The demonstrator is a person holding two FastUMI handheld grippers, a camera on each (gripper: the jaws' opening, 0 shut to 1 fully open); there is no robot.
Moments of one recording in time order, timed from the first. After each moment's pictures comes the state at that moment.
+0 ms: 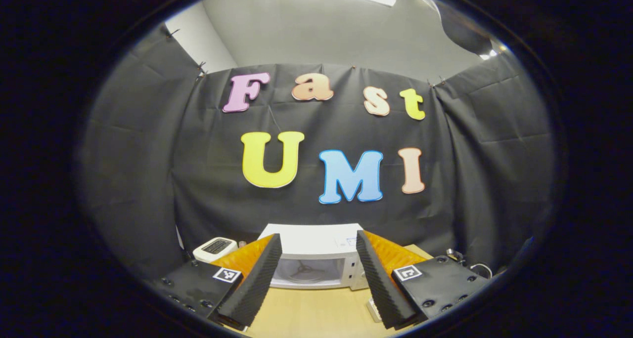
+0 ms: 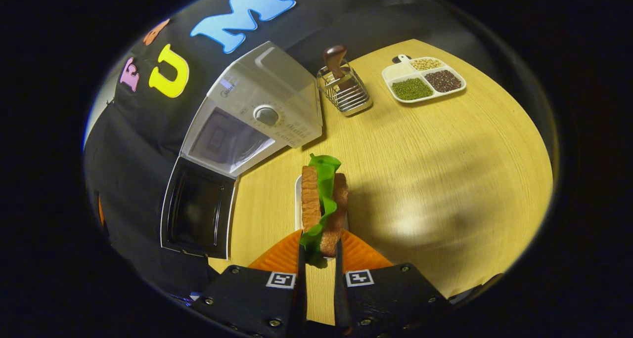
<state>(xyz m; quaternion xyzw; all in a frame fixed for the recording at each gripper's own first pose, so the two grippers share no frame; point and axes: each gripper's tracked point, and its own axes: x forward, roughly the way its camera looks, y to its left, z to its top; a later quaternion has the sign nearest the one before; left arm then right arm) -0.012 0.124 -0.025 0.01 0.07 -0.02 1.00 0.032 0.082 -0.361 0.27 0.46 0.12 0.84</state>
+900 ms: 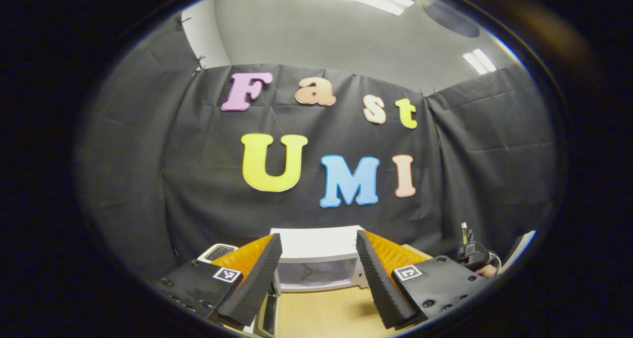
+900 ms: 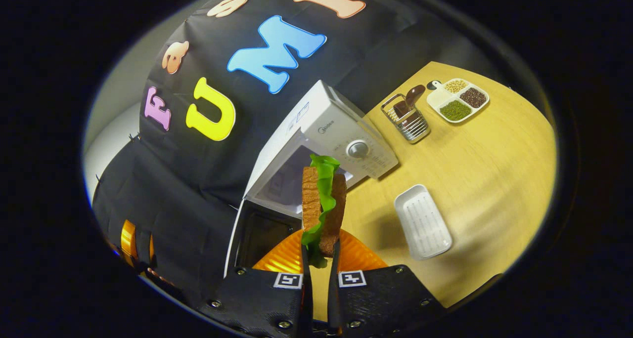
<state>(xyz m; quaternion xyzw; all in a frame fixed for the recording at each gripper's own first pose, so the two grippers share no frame) -0.018 0.243 -0.015 -0.01 0.06 -0.08 1.00 0.055 0.218 -0.244 0.40 0.31 0.12 0.86</state>
